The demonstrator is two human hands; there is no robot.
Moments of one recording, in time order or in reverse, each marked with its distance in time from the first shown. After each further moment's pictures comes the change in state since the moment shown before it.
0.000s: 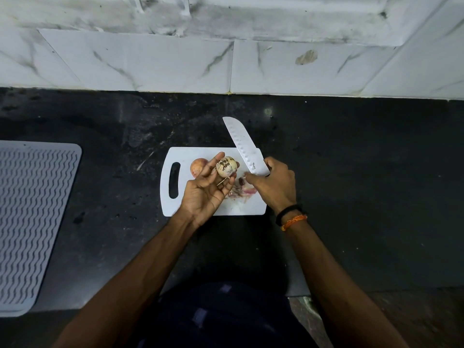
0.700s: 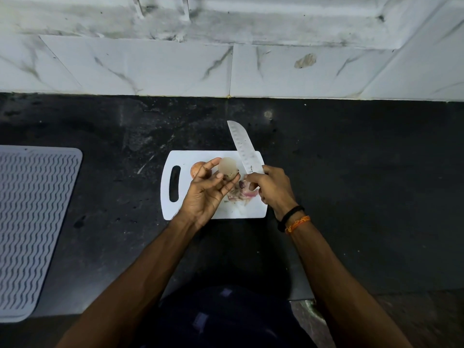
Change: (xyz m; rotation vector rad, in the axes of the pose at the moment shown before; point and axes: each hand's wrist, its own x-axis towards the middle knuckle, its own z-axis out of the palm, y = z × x) left_hand 0.006 -0.001 -0.001 0.097 0.049 0.113; right_hand -0.004 -0.019 -0.009 0.273 -0.162 0.221
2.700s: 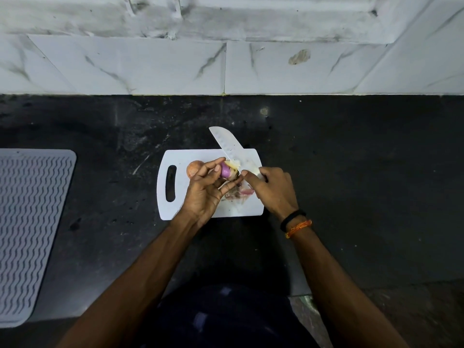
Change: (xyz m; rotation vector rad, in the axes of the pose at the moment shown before) left_hand -0.005 0.000 0.018 0.112 0.058 0.019; right_hand 0.003 0.024 -0.003 -0.334 0.116 -0.265
